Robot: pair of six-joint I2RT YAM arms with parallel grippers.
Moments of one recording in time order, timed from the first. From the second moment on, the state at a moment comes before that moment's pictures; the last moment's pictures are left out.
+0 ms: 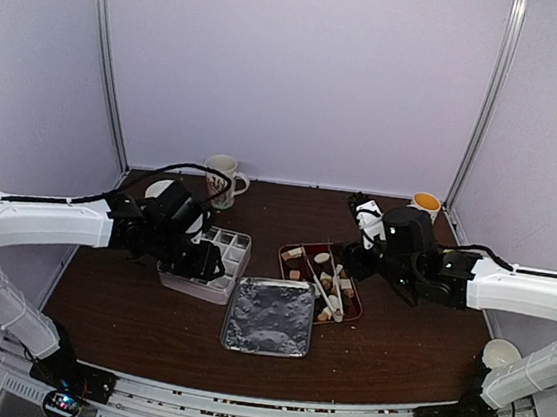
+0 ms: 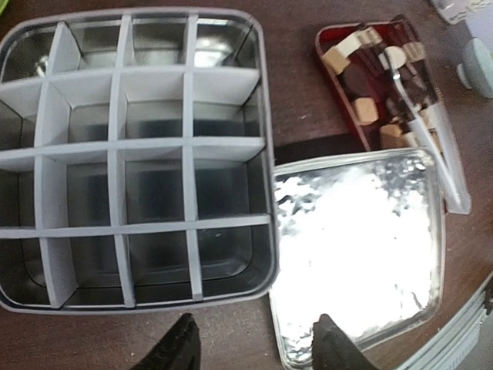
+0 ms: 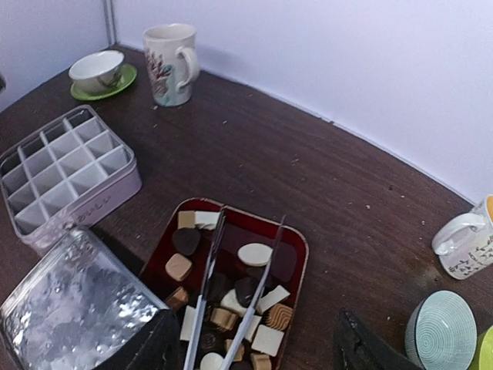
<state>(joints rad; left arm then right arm) -0.80 1.43 0.98 -0.48 -0.01 -0.62 0.86 1.30 0.85 -0.03 0.35 0.04</state>
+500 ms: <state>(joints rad) -0.91 1.63 1.01 -0.50 0.00 -0.69 0.82 1.21 0.58 0.36 0.51 0.08</state>
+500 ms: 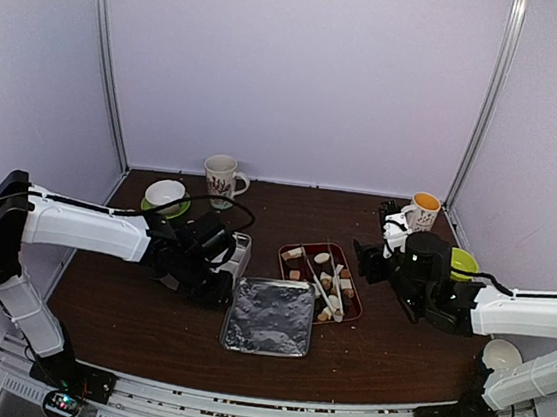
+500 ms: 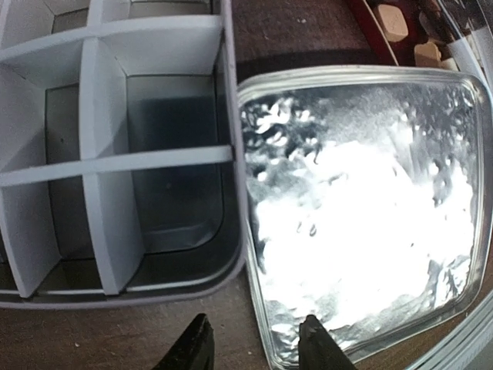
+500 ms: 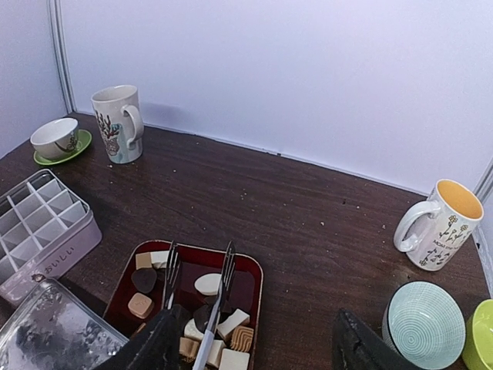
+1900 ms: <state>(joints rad) -0.99 1.69 1.12 -0.62 -0.05 -0.73 0.82 1.20 0.48 0.52 0.52 0.10</state>
